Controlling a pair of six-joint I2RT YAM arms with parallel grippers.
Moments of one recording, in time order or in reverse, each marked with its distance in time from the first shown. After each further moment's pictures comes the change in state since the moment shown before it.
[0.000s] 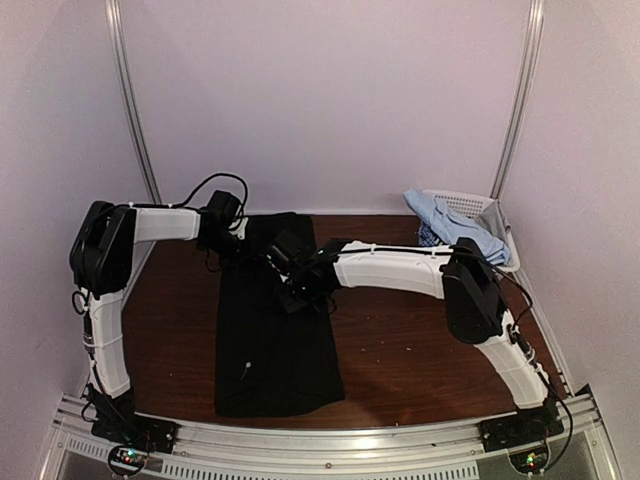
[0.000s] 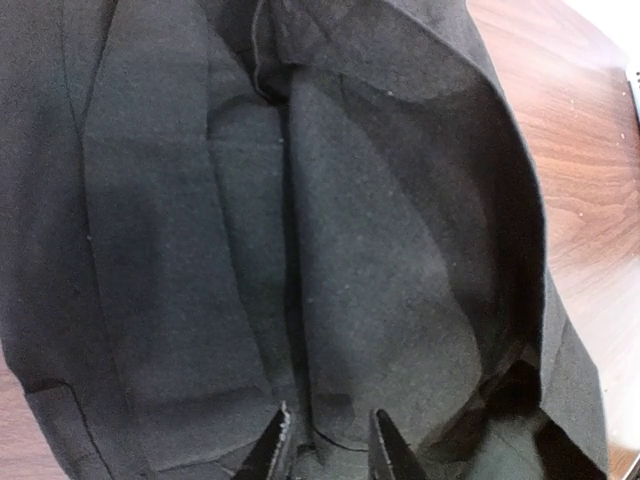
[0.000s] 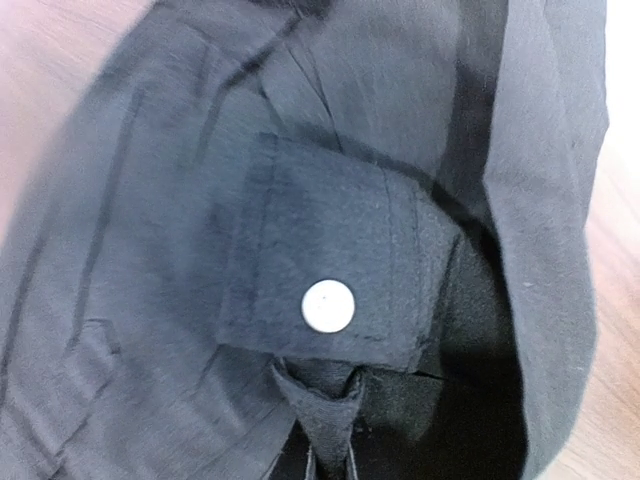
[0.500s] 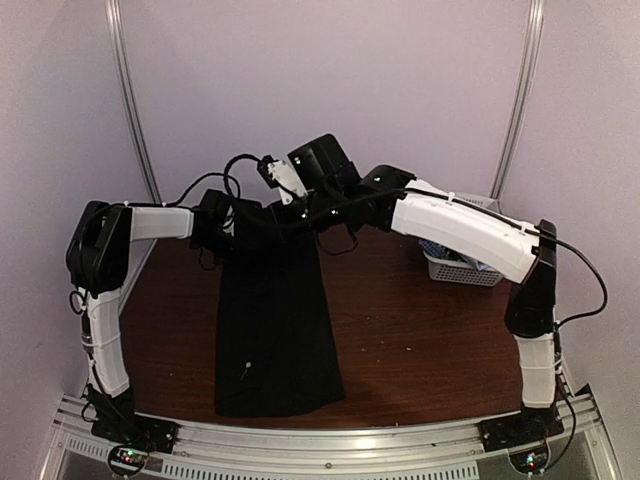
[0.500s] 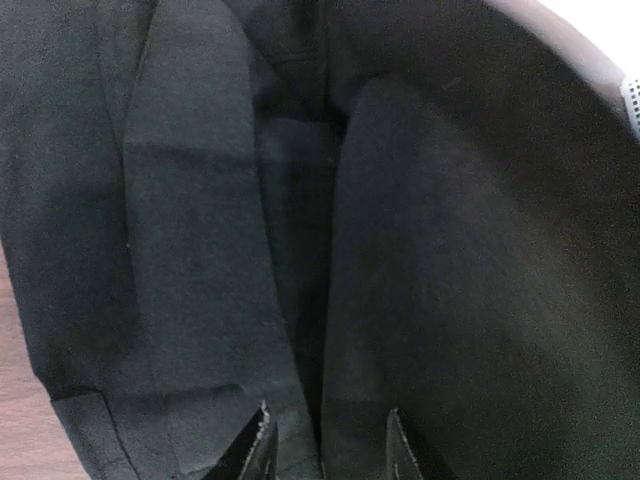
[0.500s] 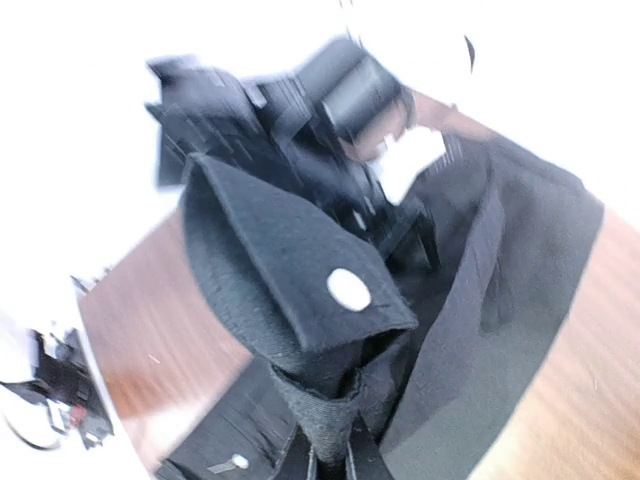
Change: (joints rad) left arm 0.042 -0.002 -0.002 0.003 0.045 0.002; right arm 0.000 -0.313 0.087 0.023 -0.212 -0.068
